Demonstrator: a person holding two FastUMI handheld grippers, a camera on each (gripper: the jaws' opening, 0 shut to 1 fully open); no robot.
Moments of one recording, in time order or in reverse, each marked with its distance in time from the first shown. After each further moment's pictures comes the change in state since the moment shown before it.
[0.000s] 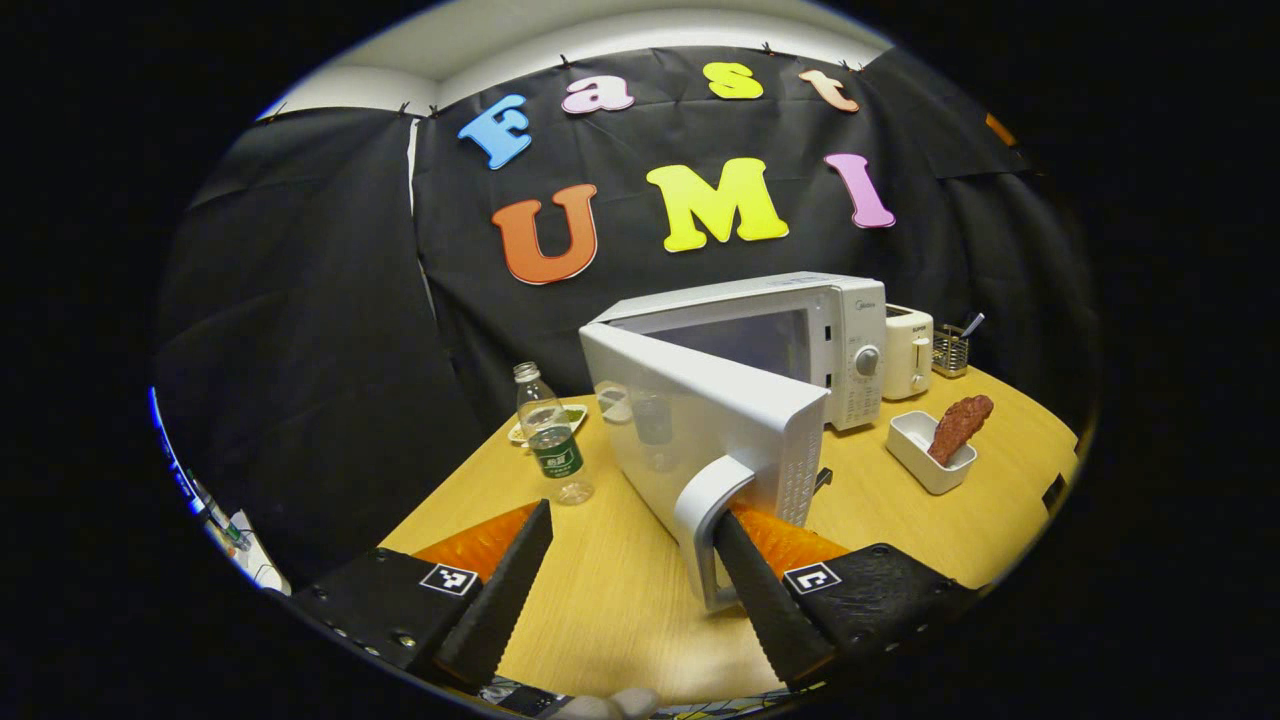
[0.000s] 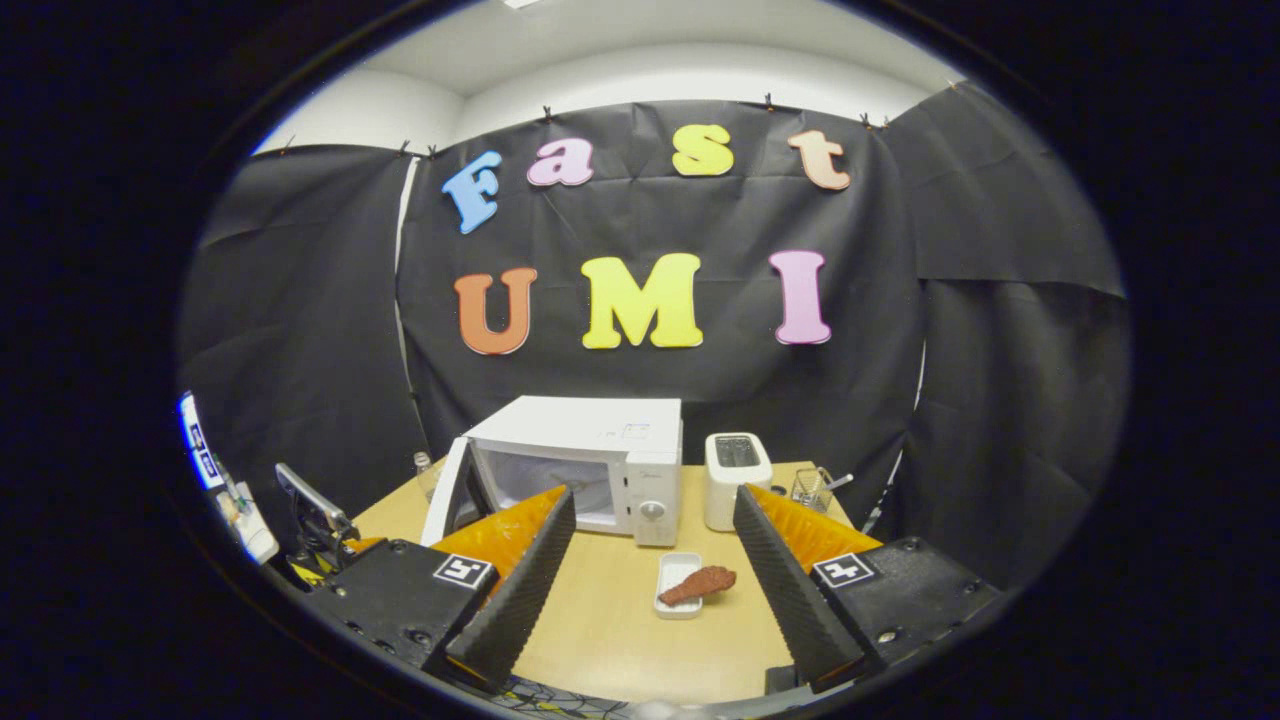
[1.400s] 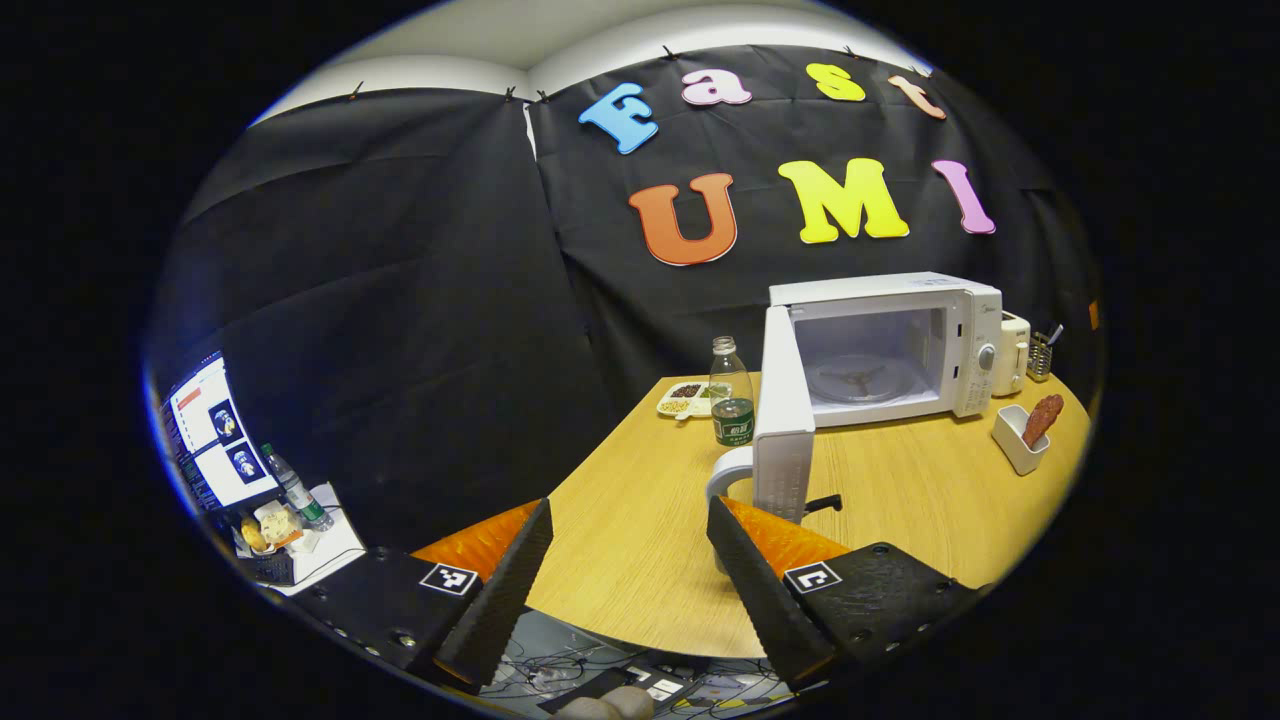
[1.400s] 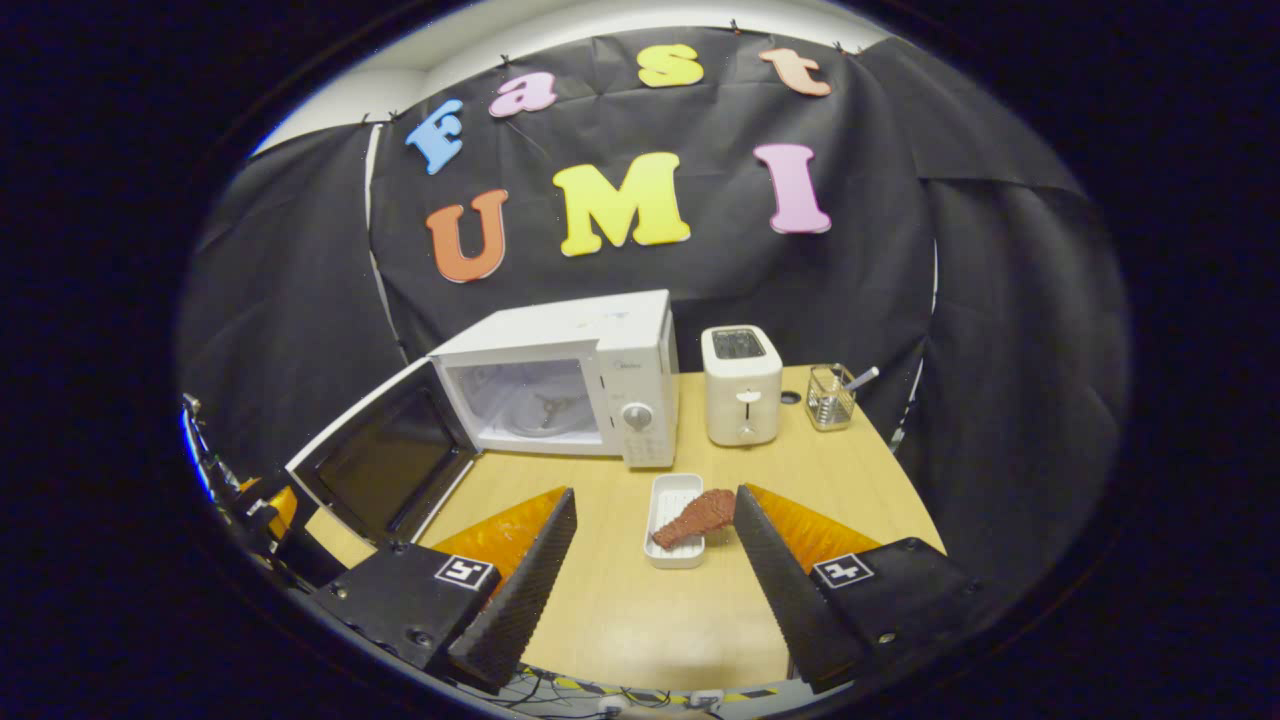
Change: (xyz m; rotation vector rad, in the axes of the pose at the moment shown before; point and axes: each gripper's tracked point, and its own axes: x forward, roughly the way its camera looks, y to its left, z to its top) left arm -0.070 0.132 -0.016 -0.082 0.059 0.286; right arm 0.079 -0.061 -0.140 0.116 0.263 0.040
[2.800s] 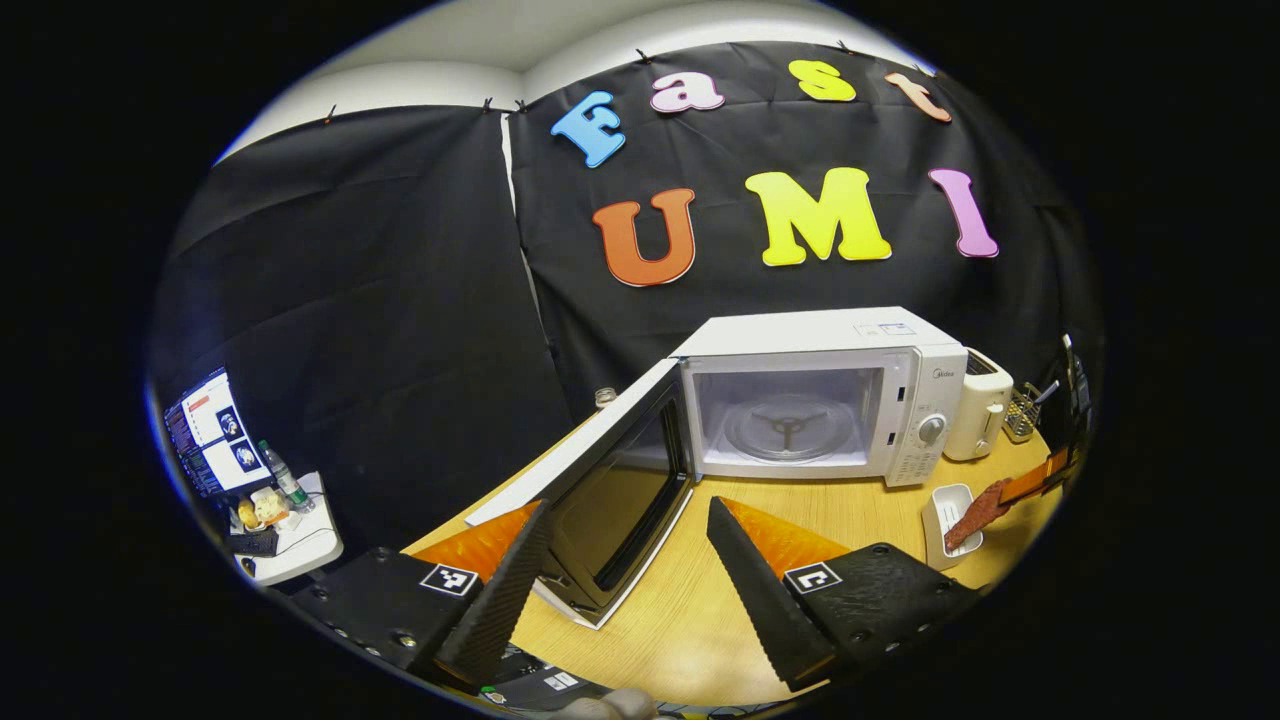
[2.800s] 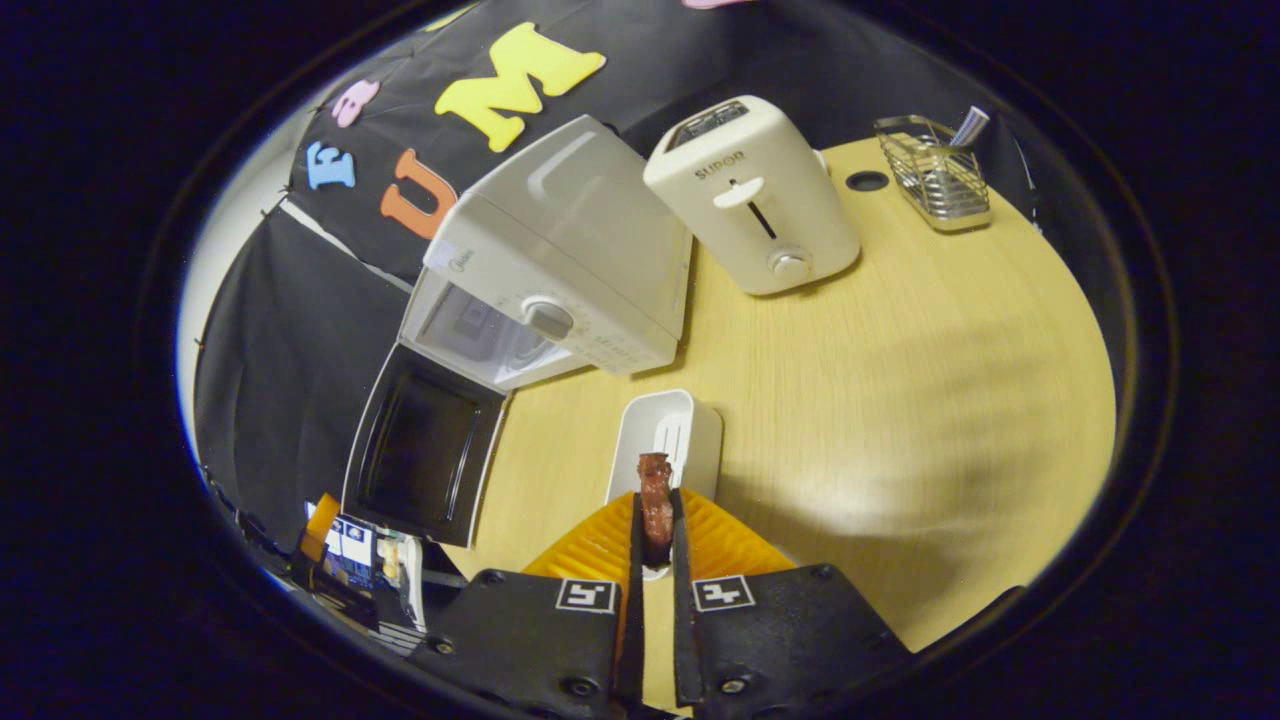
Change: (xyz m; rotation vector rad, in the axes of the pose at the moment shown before) left arm -0.002 -0.149 0.073 -0.045 0.018 0.023; right arm 0.151 -0.061 -0.052 0.326 0.436 0.418
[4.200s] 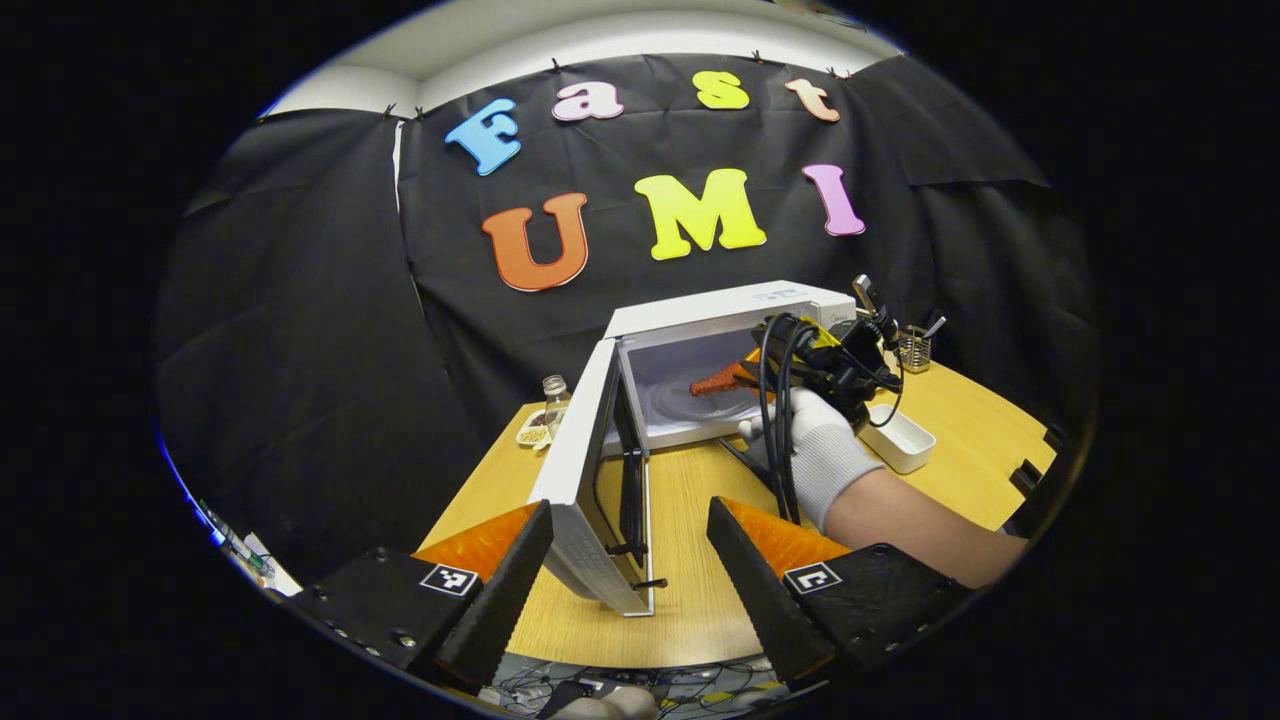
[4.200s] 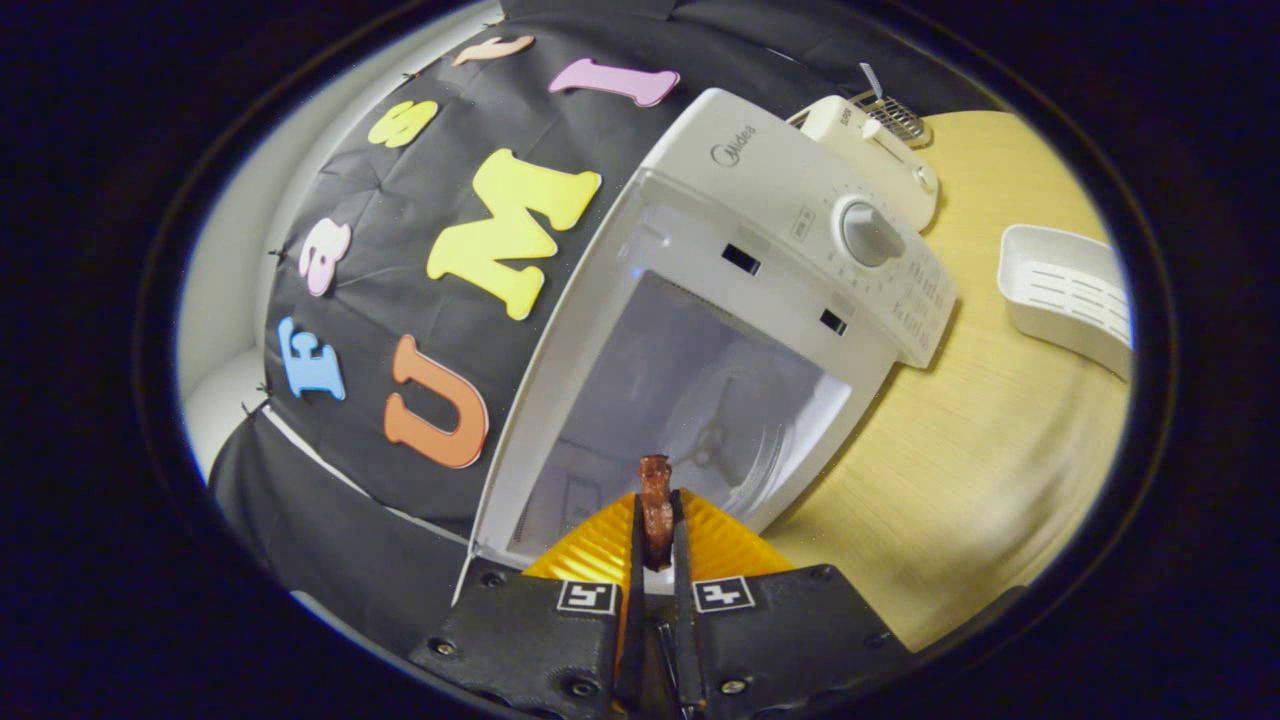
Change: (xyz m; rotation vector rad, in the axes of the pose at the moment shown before) left arm -0.007 0.060 -0.045 0.159 -0.036 -0.409; right arm 0.236 0.235 0.082 0.525 -0.771 -0.003
